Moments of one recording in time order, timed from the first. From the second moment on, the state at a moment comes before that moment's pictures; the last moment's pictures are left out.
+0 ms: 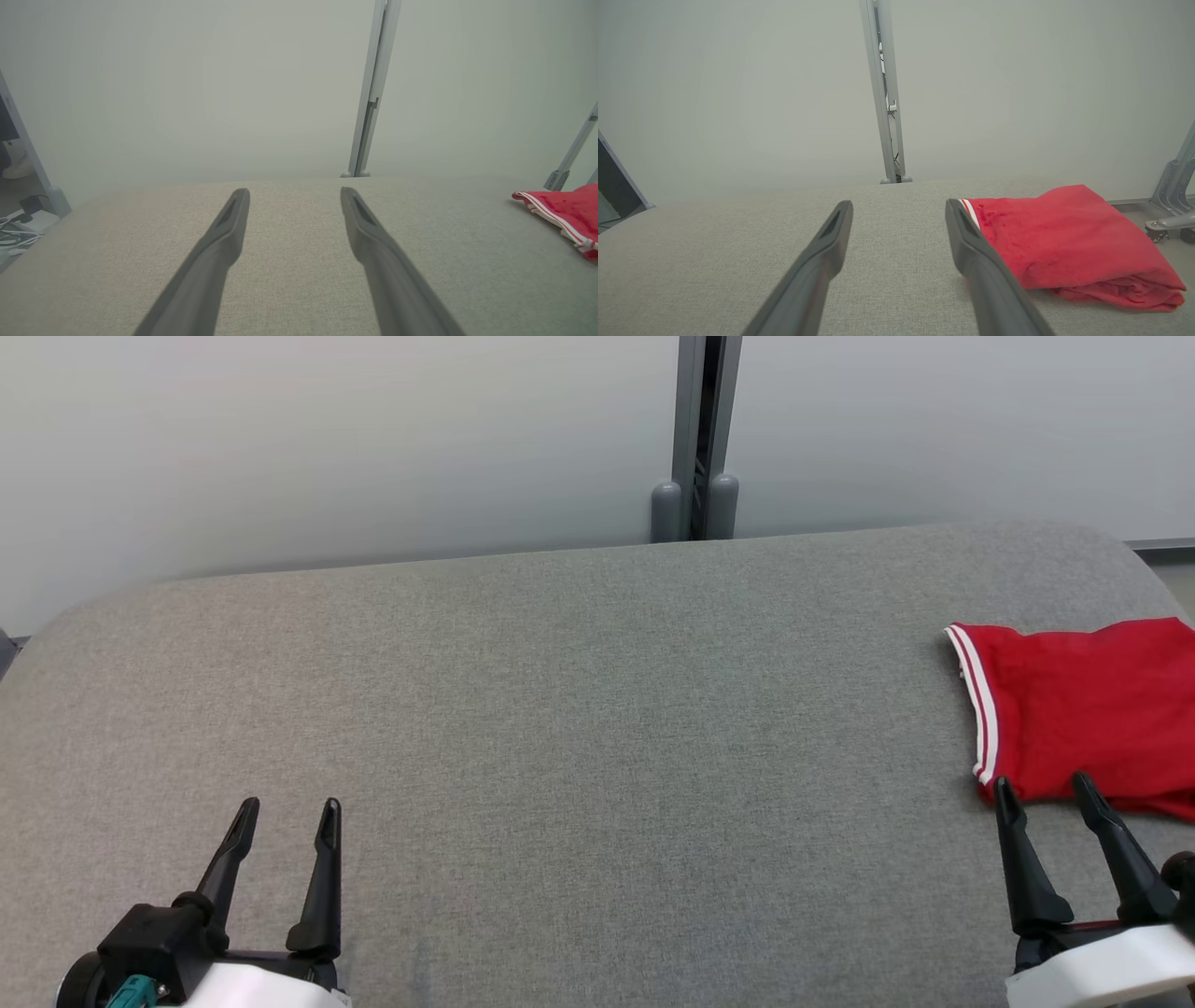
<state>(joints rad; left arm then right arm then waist) 0.12 0.27 -0.17 -0.12 -0.39 0.13 -0.11 0.11 -0.06 -0.08 -0.17 0.23 0.13 0.03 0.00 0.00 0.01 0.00</state>
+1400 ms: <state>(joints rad) 0.13 0.23 -0.20 -0.05 -0.53 0.11 -0.11 0.11 -0.04 -0.09 -0.06 0.39 0.13 0.05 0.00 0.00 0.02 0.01</state>
